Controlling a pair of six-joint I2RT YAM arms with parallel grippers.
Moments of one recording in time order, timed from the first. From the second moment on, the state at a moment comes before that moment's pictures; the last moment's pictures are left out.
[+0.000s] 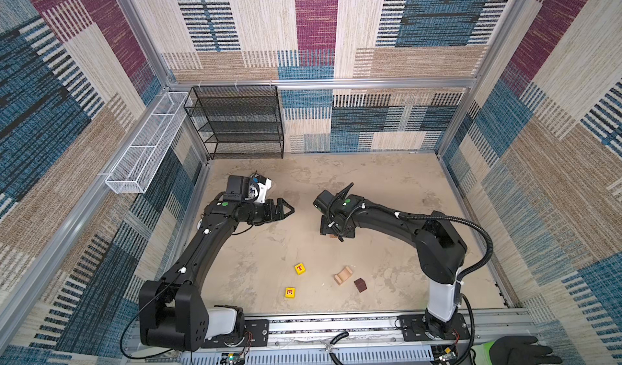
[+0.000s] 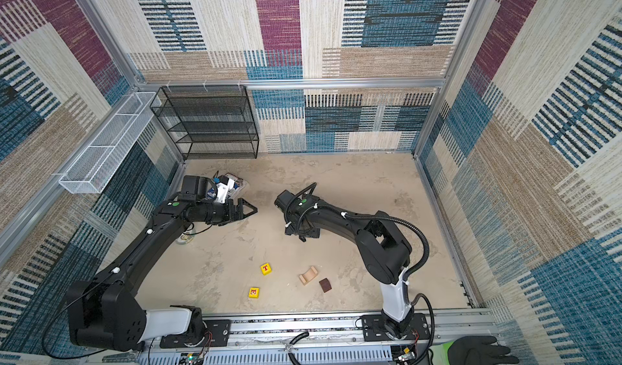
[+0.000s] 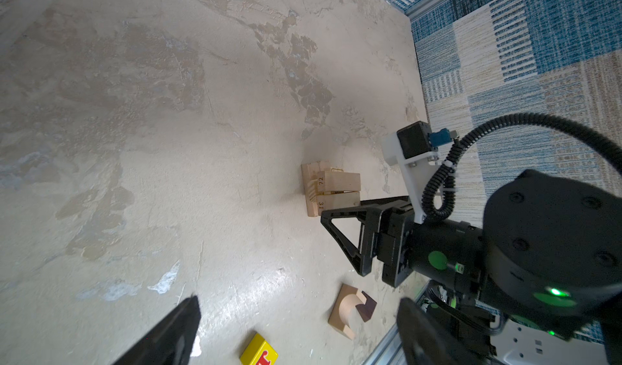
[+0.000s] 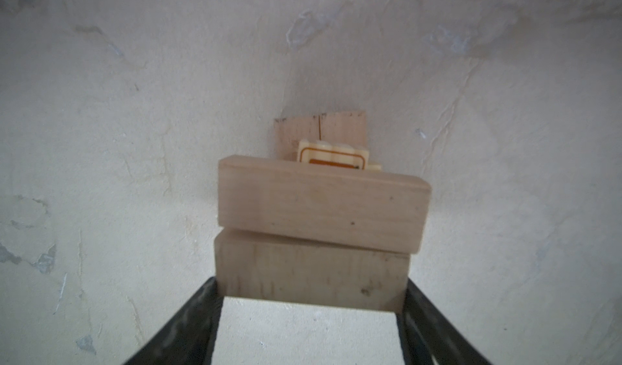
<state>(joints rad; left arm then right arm) -0.13 1.33 1.06 -0.67 0.63 -0.28 0.82 1.92 1.46 -0.86 0.18 0.91</state>
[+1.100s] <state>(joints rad) -0.13 1.33 1.06 -0.67 0.63 -0.28 0.82 1.91 1.47 -0.86 0.19 0.92</state>
